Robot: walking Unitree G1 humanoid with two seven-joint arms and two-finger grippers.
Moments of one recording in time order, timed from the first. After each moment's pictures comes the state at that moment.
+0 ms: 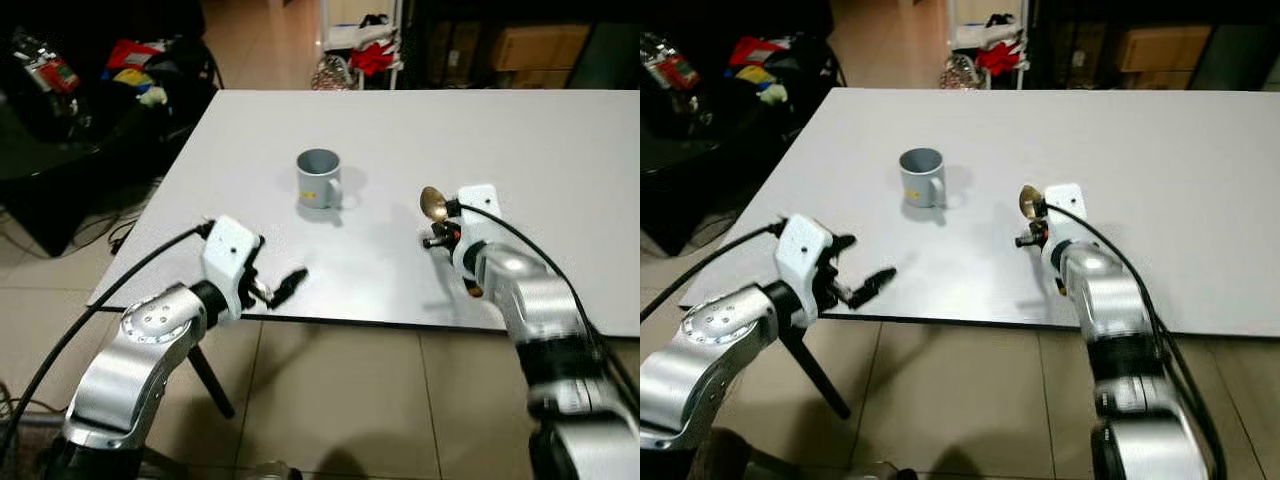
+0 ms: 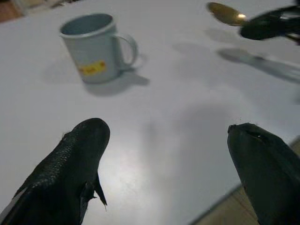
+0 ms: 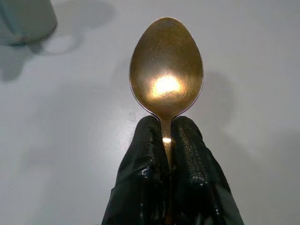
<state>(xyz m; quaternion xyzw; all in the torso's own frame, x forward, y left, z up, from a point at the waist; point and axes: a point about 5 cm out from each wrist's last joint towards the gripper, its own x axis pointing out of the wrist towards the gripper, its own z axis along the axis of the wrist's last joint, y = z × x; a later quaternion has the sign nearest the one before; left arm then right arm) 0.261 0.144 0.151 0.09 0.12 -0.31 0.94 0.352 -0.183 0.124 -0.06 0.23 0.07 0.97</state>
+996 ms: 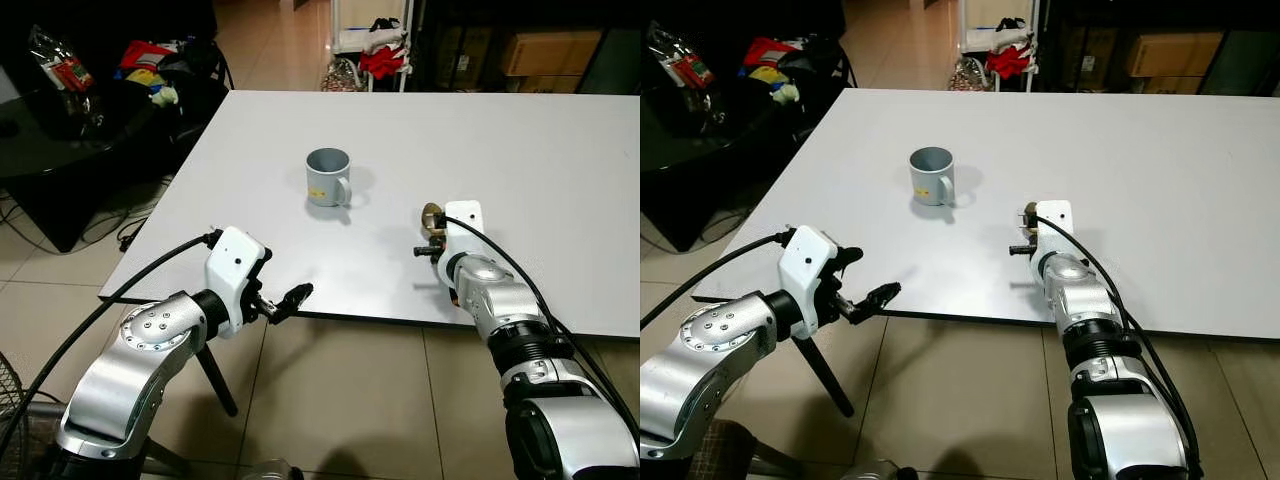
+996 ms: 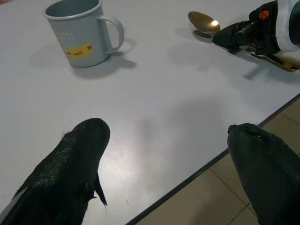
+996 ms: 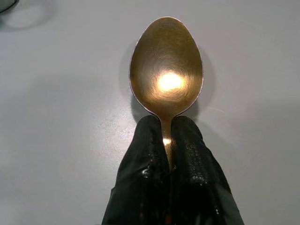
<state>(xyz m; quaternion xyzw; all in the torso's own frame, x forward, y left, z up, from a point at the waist) 0.253 0.141 0.148 0.09 0.14 -0.34 0.93 0.359 -0.175 0.087 -0.04 0.24 0.00 0.97</state>
